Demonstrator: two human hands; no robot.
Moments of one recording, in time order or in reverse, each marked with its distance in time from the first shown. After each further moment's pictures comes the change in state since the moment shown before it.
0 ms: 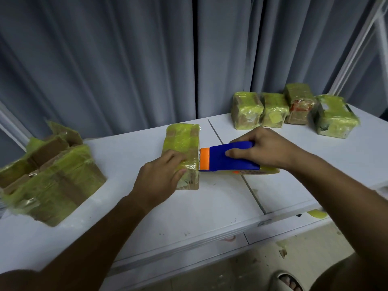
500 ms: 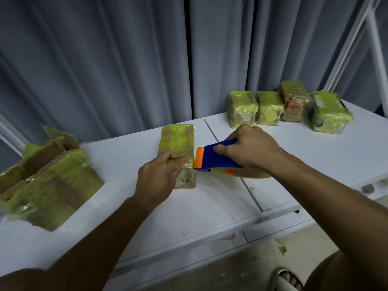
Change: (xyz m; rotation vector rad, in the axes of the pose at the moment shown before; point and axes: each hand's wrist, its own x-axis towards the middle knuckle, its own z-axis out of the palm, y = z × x) left_hand 0.005 0.003 0.011 -0.022 0.098 -0.033; right_hand 0.001 -0.028 0.022 -0.216 0.200 0.164
